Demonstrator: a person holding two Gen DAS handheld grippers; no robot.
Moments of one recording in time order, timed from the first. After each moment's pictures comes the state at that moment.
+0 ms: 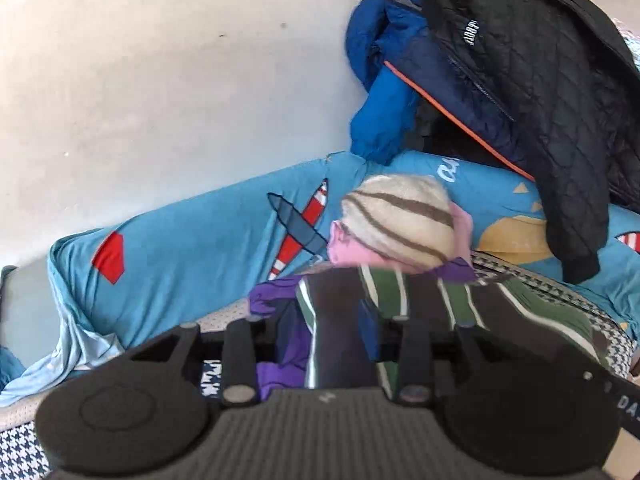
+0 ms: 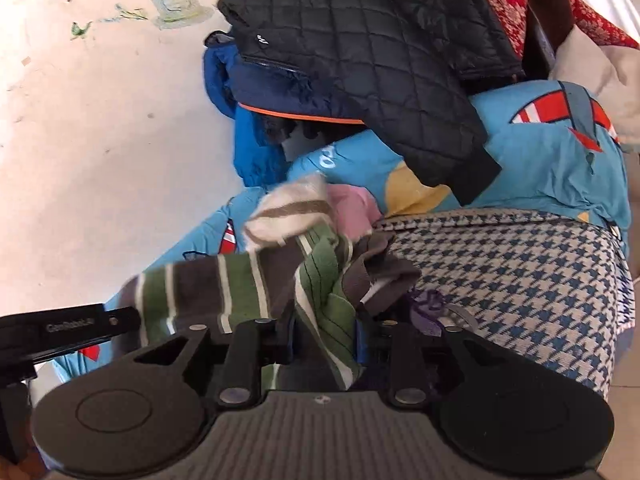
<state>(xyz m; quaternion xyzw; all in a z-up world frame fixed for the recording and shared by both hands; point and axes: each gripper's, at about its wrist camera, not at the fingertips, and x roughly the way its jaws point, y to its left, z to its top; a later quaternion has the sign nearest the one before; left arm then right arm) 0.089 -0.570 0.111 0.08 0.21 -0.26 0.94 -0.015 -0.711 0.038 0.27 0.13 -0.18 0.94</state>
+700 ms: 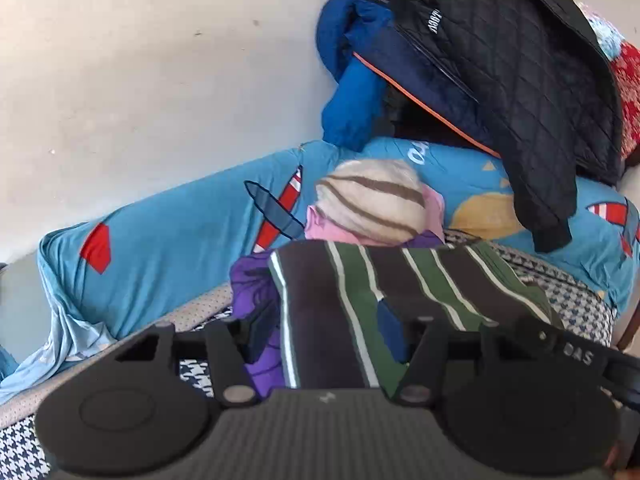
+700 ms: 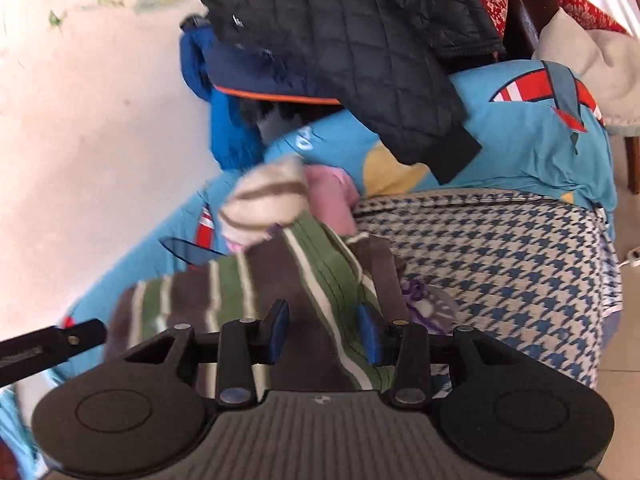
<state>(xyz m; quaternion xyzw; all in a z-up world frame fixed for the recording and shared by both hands) 0.045 -0.571 0.090 0.14 0.22 -0.32 0.91 -0.005 -0.717 0.028 0.27 0.17 -0.20 0.93</state>
